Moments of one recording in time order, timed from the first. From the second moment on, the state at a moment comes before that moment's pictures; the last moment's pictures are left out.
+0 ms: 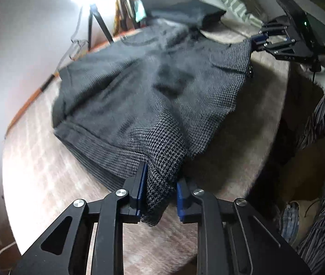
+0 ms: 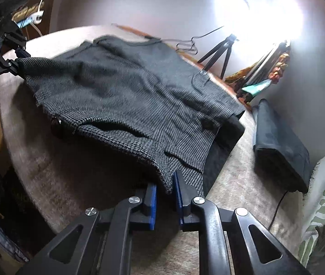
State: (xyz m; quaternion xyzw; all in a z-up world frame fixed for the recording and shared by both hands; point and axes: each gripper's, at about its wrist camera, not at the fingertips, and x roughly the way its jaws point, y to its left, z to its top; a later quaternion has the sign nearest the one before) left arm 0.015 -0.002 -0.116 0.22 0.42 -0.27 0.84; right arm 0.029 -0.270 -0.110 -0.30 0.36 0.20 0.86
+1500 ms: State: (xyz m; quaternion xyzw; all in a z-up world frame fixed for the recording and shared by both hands) left arm 0.323 0.028 -0.081 0.09 0.38 -0.20 0.90; right arm 0.317 -0.302 -0.066 -0.09 0.40 0.15 0.90
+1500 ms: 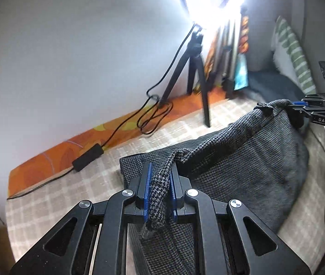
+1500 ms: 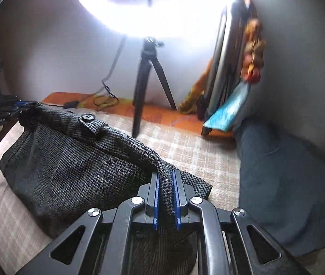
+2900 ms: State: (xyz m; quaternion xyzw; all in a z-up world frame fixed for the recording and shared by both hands) left arm 0.314 0.085 -0.080 0.02 0.38 -0.14 0.91; right arm 0.302 -0.326 -0.063 -0.05 0.39 0.03 0.92
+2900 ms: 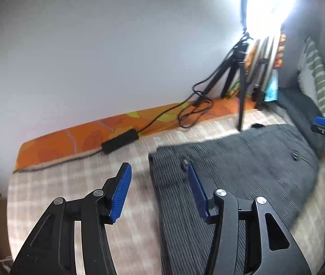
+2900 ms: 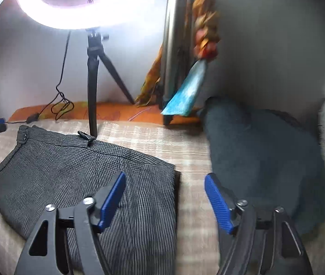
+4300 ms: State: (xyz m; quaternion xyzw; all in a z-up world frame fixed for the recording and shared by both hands) left arm 0.196 0.065 -0.158 -0.19 0.43 -0.13 0.87; right arm 0.229 -0.245 -0.156 0.14 0.47 0.16 0.86
